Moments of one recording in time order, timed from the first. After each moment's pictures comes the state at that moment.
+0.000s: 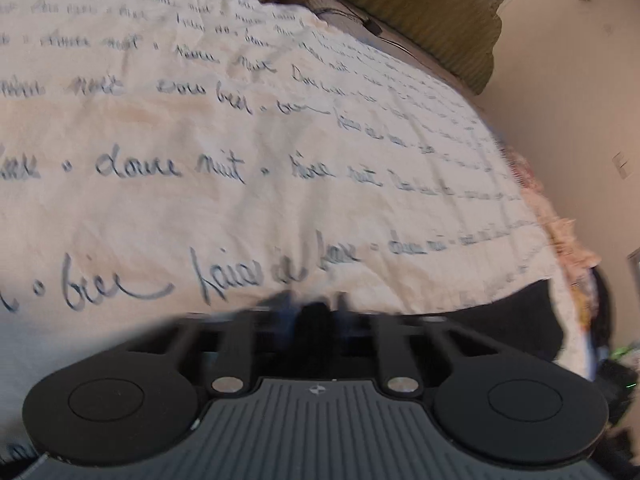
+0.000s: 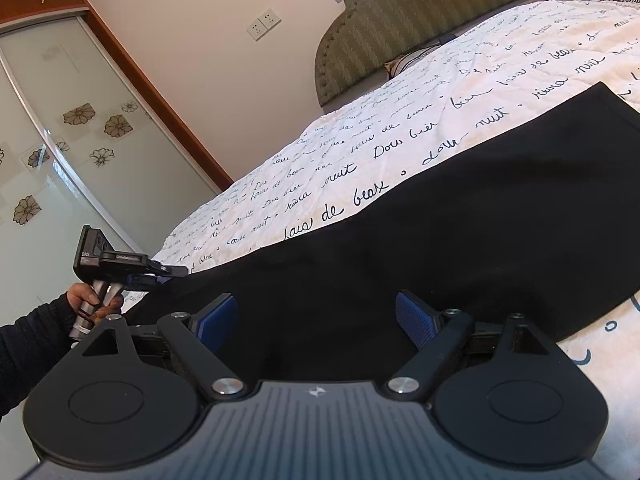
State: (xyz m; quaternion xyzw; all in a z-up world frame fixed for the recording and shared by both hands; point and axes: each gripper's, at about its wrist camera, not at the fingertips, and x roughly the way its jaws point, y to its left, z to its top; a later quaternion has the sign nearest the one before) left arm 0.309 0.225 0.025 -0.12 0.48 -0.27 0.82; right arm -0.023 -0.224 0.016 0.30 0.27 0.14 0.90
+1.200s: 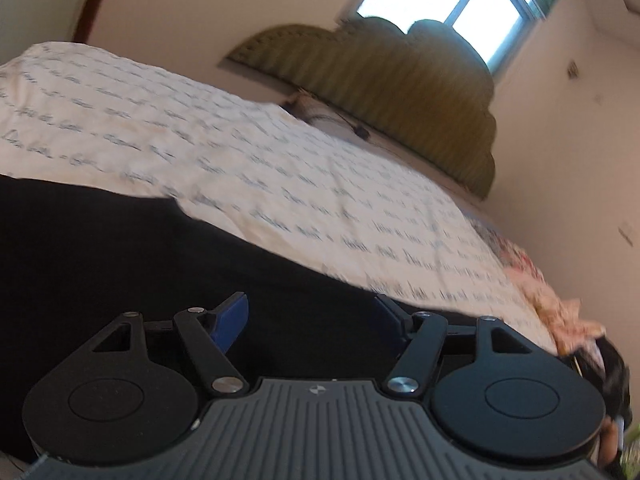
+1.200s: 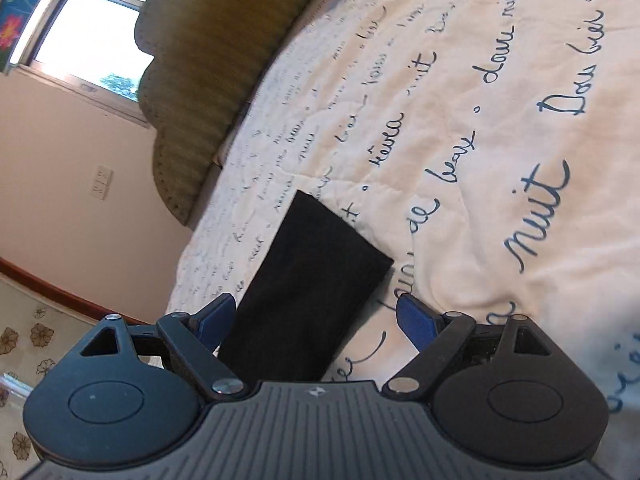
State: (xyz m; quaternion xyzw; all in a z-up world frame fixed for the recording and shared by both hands) left arm 0.088 0.125 0.085 -0.18 0.33 -0.20 0.91; right arm -0.091 -0.382 0.014 0.54 0.24 -0.10 0.80
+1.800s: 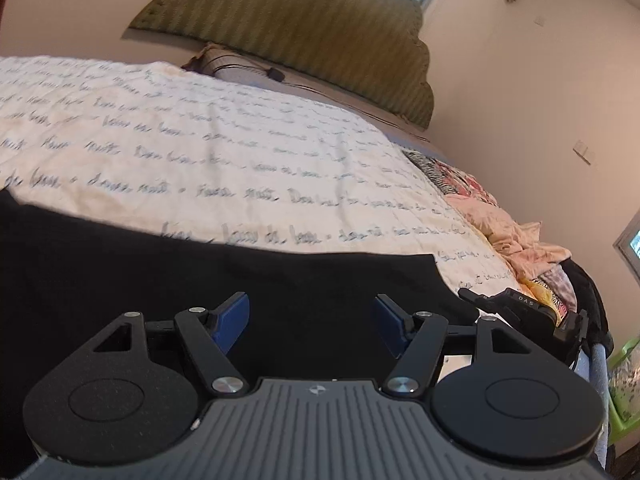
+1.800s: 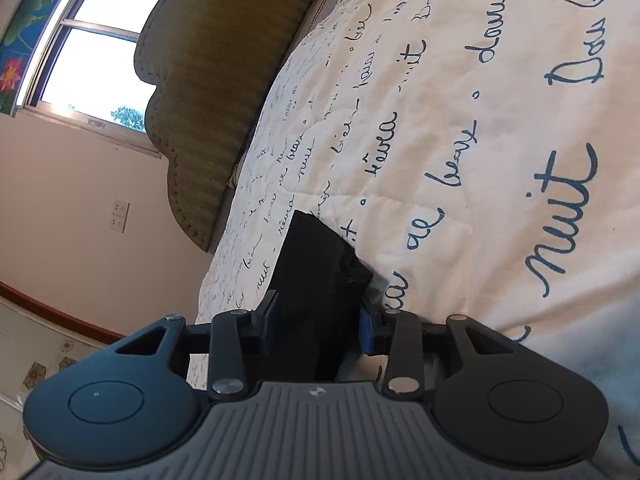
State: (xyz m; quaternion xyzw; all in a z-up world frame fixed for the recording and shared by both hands) left arm 0.095 -0.002 0.092 -0.12 0.36 -0.30 0.88; right arm -0.092 -0.391 -0.013 0.59 0.19 -0.09 0.78
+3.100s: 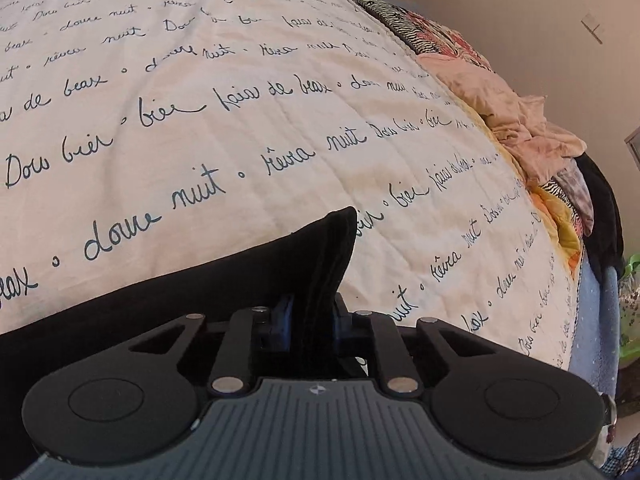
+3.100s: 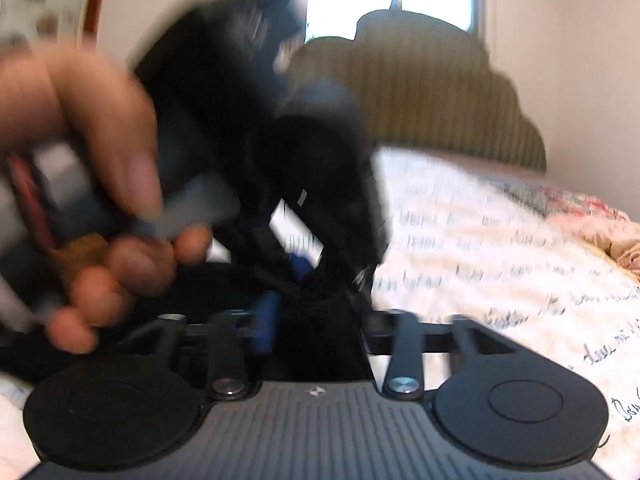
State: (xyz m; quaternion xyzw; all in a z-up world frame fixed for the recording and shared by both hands) left arm 0.215 -0.279 0.023 -0.02 0.54 -0.35 0.77; right arm -0.055 -0.259 0.042 0.01 0.19 -0.09 0.98
